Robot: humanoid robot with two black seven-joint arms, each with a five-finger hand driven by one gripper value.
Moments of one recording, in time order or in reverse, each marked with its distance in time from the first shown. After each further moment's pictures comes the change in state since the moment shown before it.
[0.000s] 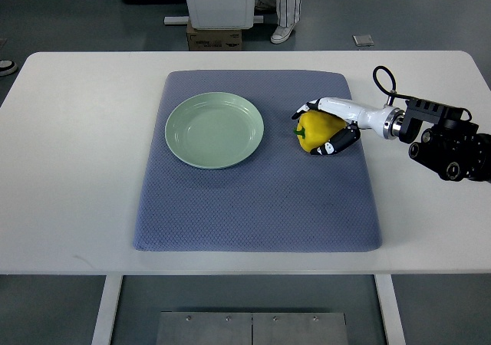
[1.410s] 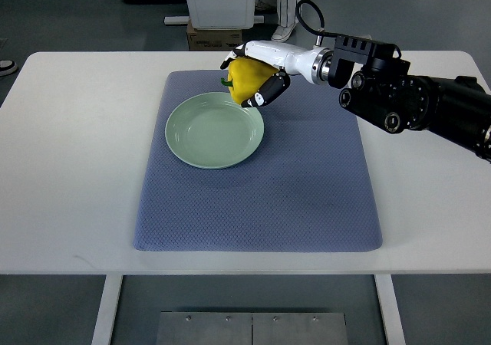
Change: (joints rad) left arm 0.000 0.000 0.000 0.000 0.000 0.000 0.000; right arm 0.251 0.199 0.032 0.030 0.029 0.019 -0.176
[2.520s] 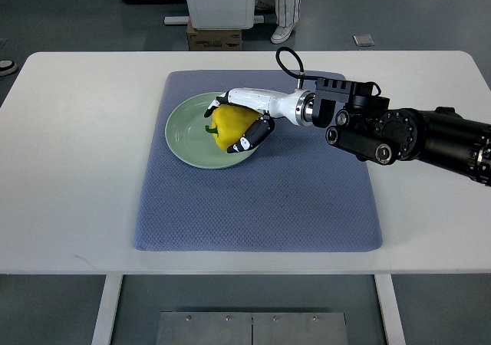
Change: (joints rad) left arm 0.000 0.000 0.000 0.000 0.000 0.000 0.000; right arm -0.061 0.000 0.000 0.138 -0.001 0.000 -0.033
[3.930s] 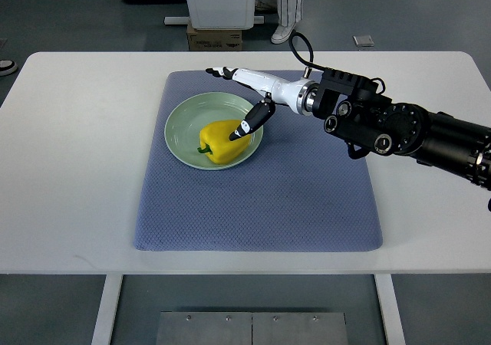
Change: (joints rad) left arm 0.000 0.000 0.000 0.000 0.000 0.000 0.000; right arm -0.040 0.000 0.143 -0.043 0.106 -0.007 -0.057
